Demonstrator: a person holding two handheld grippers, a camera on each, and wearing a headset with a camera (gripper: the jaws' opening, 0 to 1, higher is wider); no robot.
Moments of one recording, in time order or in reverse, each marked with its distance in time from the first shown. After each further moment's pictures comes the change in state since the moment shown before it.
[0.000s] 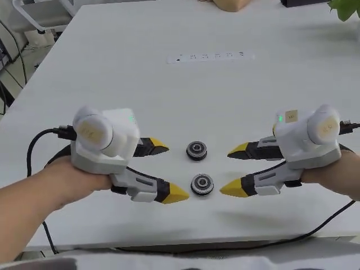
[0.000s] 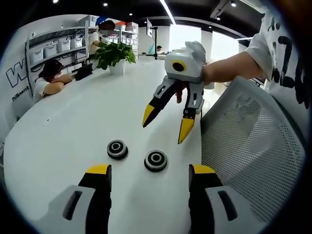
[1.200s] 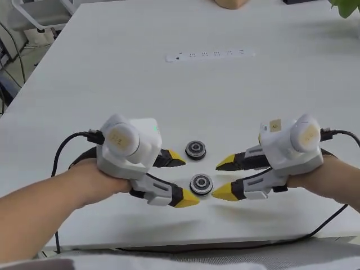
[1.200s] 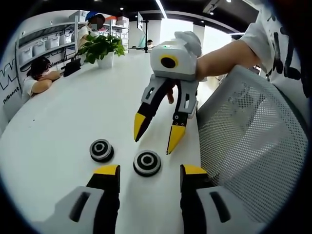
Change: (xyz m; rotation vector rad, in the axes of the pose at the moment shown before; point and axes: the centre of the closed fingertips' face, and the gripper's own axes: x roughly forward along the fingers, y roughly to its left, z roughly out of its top) left arm 0.034 -0.013 -0.010 0.029 0.053 -0.083; right arm 0.021 0.010 -0.012 -0.012 0.003 0.077
